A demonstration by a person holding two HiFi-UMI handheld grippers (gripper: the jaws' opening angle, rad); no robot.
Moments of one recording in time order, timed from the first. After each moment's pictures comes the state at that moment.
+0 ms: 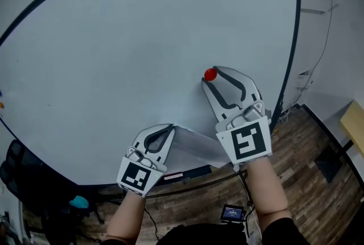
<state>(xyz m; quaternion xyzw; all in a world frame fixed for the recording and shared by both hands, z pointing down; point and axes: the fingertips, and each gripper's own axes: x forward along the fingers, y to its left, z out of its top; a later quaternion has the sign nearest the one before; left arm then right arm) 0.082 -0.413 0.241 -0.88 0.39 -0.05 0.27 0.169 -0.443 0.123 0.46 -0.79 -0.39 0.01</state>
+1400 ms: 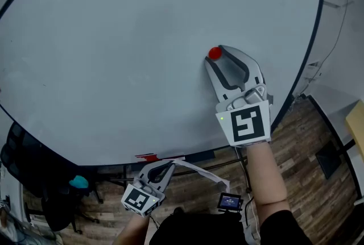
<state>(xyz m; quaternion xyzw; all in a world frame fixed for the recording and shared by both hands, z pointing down) 0.039 -0.343 0.416 -0.91 0.41 -0.05 0.04 0.149 -0.480 0.144 0.46 -0.80 -0.39 0.00</state>
